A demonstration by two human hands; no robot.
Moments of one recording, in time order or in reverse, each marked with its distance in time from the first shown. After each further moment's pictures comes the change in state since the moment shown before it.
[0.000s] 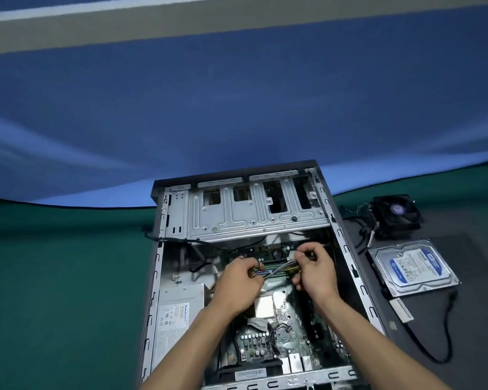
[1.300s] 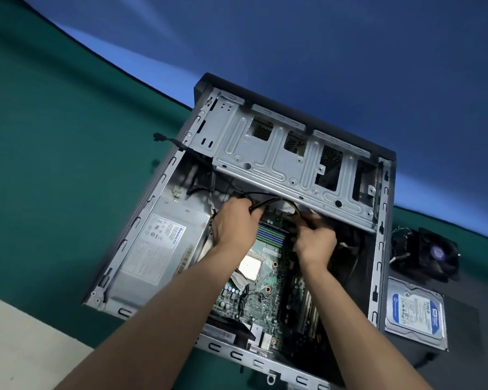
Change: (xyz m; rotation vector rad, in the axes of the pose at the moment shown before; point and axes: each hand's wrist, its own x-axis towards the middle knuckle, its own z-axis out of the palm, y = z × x) left_hand 0.030 -0.013 0.022 -0.062 0.452 -0.349; right_hand 0.051 0.008 0.037 -0.344 0.062 -0.086
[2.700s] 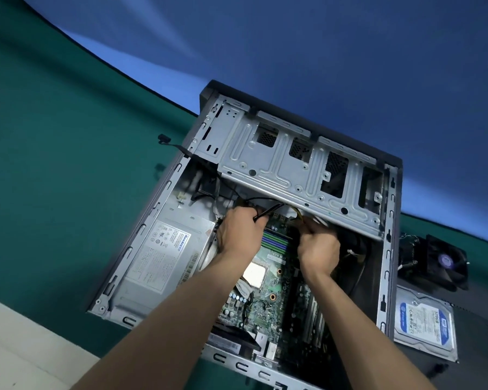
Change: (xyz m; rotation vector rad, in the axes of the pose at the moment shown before) left_hand 0.001 -0.003 0.004 -0.112 -0.034 -0.073; right_hand 0.003 -0.001 0.000 -0.510 0.091 -0.073
